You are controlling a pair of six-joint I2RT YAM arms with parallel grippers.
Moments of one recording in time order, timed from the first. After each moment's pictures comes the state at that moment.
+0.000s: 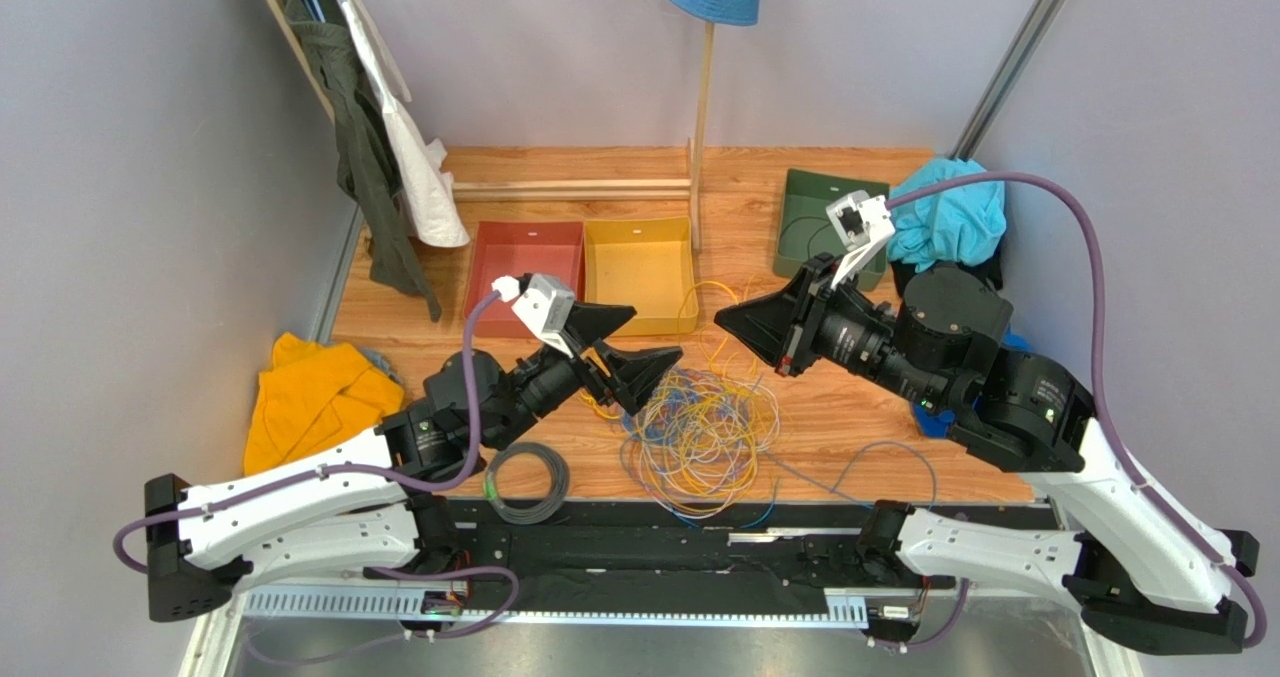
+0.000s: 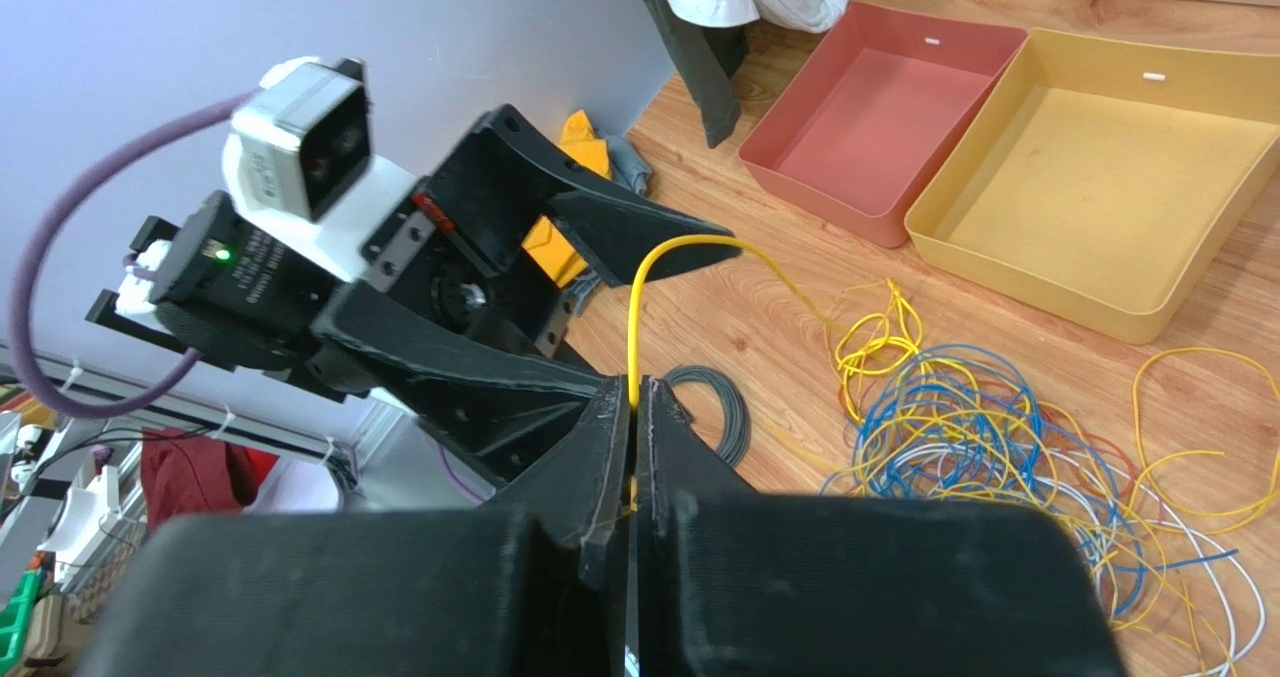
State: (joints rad) left arm -1.16 0.84 0.74 0.24 -0.28 -0.30; right arm 1.01 0.90 1.43 -0.66 0.09 0.58
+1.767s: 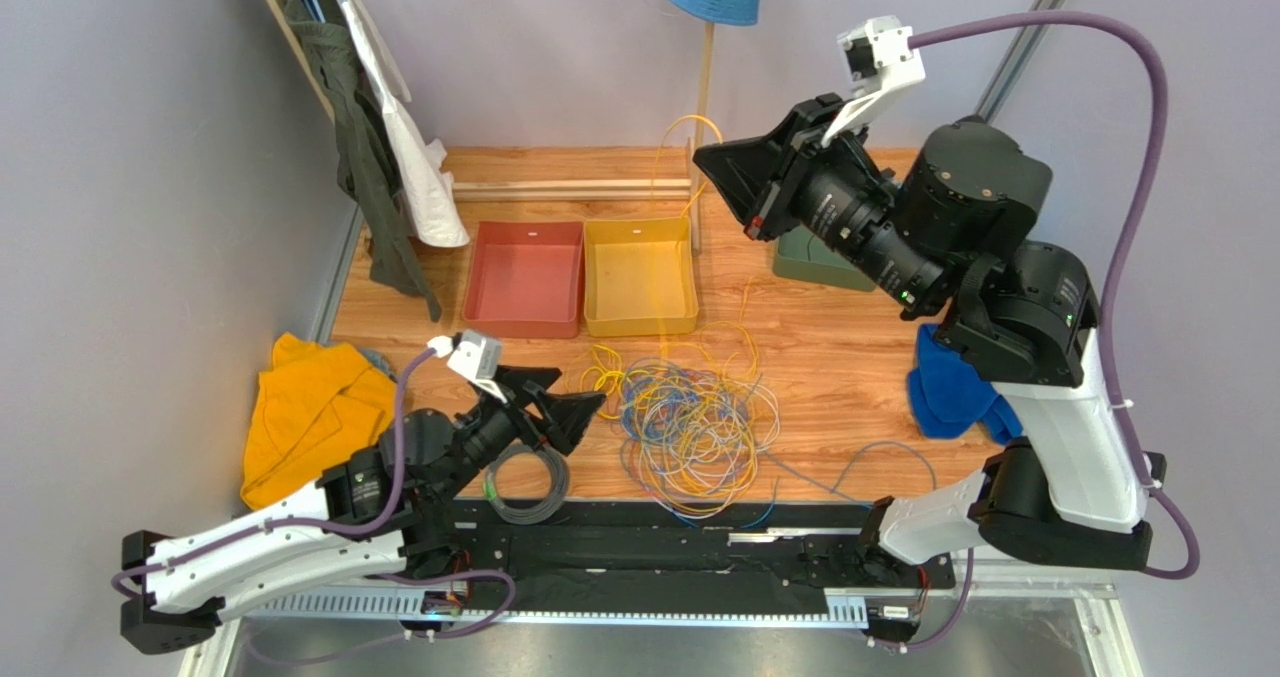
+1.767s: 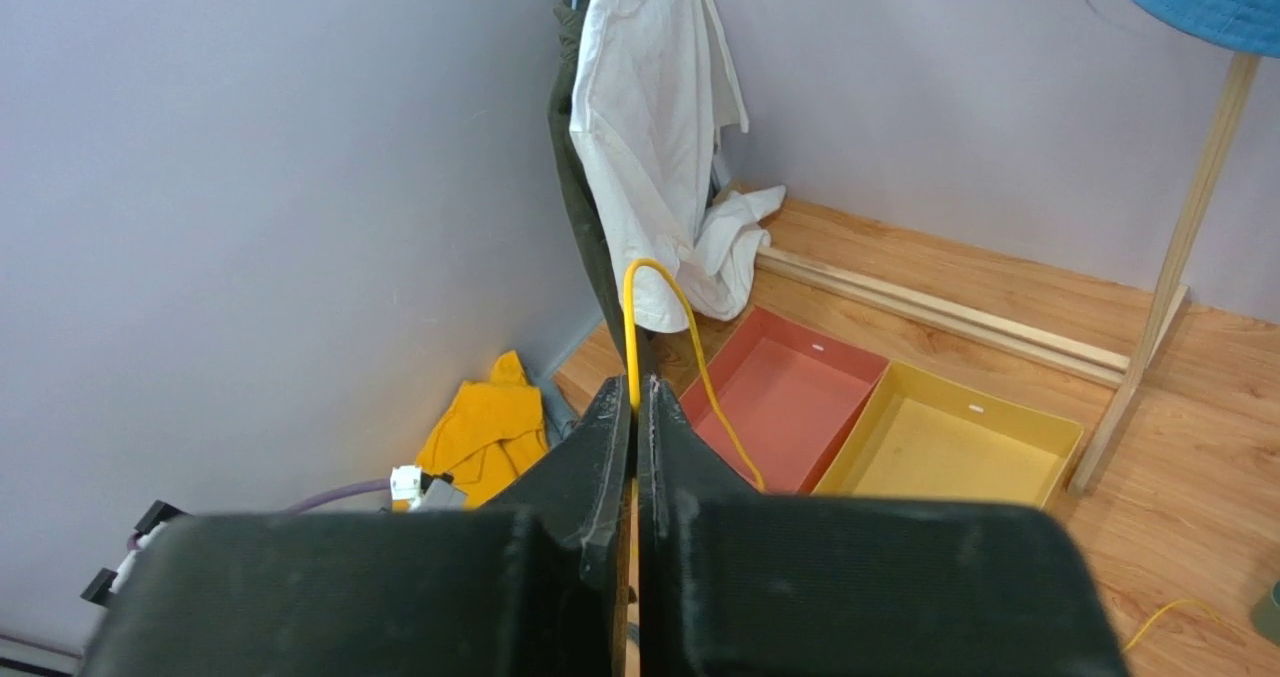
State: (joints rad) left arm -1.18 0.36 0.47 -0.14 -0.49 -0.51; right arm 1.03 1.39 2.27 -0.81 0.31 0.33
